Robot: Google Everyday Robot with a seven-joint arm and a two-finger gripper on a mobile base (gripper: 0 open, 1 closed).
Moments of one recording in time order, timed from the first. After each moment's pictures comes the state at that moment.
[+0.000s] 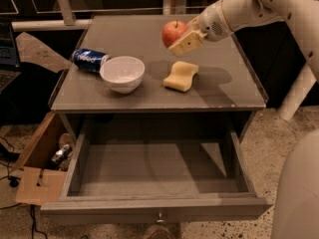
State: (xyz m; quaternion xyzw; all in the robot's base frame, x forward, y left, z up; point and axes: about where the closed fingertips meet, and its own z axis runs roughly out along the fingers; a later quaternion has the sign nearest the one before) arm 0.708 -0.078 0.932 -0.52 0.72 0.23 0.40
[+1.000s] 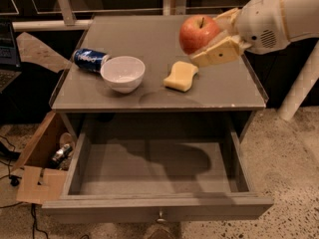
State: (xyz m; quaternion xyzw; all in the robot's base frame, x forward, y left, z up) arm 0.543 -0.106 1.006 -0.54 0.68 0.19 0.45
